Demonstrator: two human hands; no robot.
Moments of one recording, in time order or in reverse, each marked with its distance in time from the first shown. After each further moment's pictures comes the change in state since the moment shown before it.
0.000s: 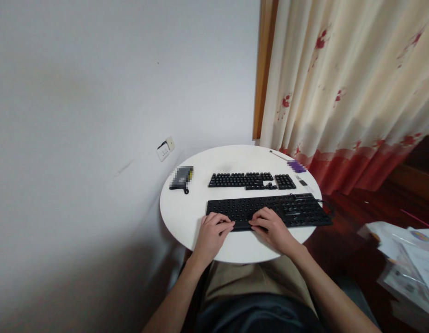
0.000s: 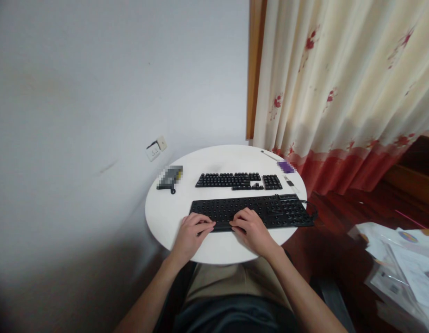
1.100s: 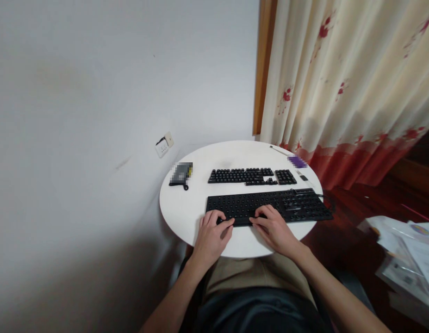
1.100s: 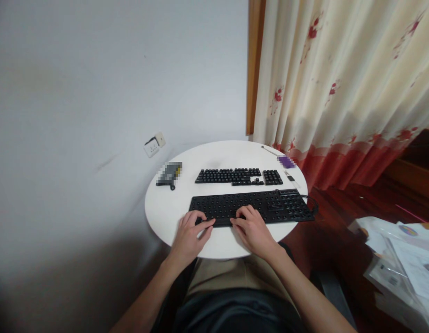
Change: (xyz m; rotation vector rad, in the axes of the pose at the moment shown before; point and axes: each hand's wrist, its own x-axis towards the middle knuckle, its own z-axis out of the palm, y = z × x) left_hand -0.012 0.016 -0.005 0.075 -0.006 -0.052; right_hand -0.009 -0.013 -0.003 -0.080 -0.031 0.085
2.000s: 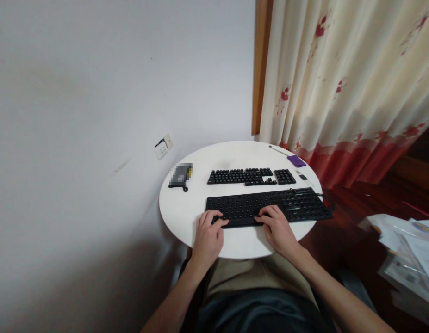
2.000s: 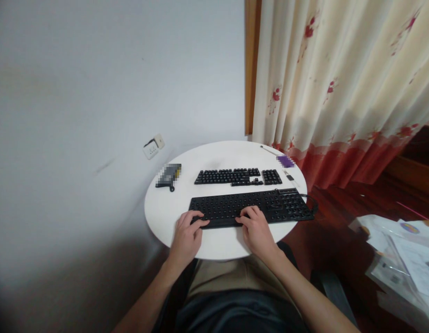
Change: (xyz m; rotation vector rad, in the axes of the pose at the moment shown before) left_hand -0.003 -0.008 0.004 -0.033 0.091 -0.059; right_hand -0.008 0.009 0.013 0.064 0.176 0.099
